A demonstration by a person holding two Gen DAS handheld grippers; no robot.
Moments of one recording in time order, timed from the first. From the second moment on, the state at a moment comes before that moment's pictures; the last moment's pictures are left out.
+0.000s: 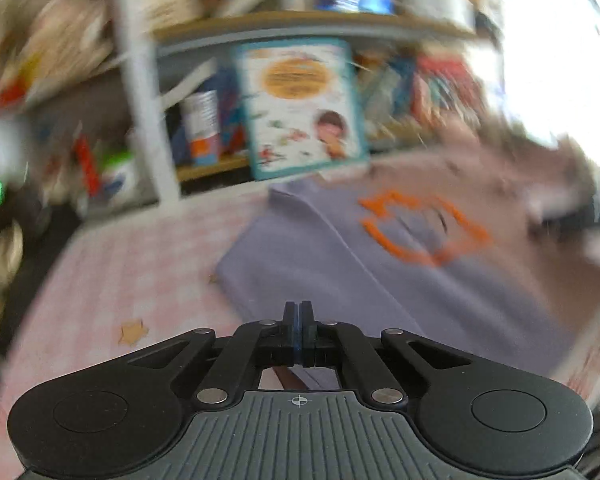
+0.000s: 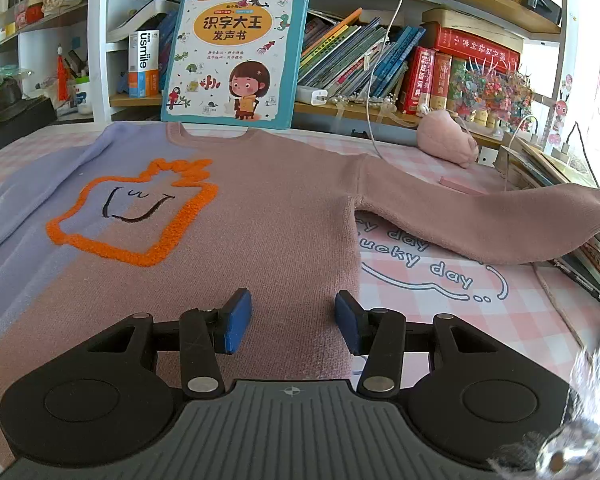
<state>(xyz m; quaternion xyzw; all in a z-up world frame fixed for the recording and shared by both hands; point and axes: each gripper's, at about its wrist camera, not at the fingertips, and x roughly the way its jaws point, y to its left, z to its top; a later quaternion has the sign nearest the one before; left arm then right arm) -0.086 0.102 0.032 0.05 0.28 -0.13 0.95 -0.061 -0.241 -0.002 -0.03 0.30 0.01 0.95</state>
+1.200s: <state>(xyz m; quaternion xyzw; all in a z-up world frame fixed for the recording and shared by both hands) -0.037 0.304 0.031 -0.30 0.04 0.17 0.94 -0.058 -0.231 -0.003 -0.01 0.31 0.01 0.95</state>
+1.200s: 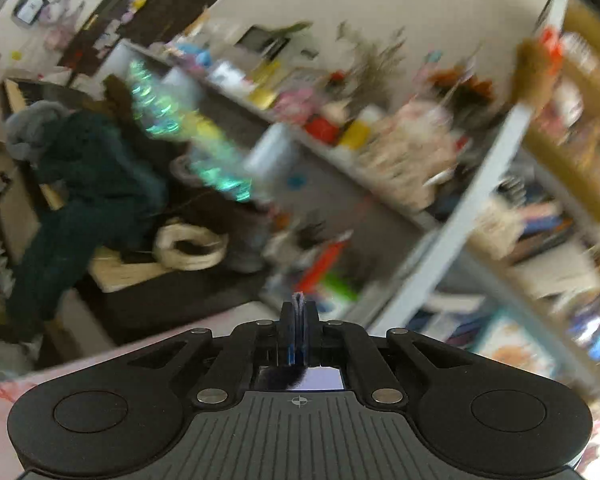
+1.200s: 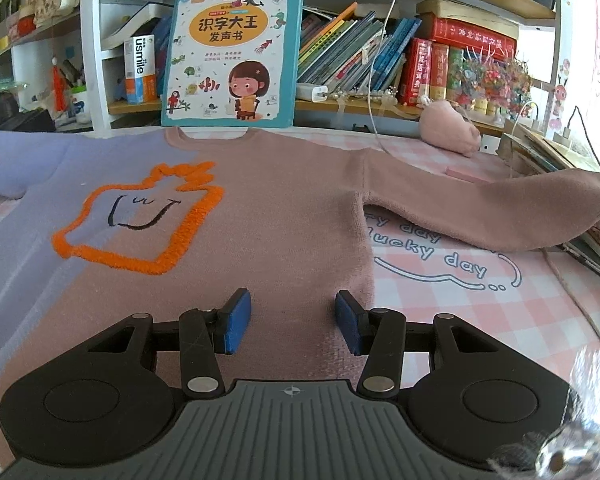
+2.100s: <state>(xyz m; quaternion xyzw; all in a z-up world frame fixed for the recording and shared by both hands) -0.054 0.266 0.032 -0.14 0.14 0.17 0.97 -0.044 -0.213 -0.001 -0.01 0.32 0.02 0.95</state>
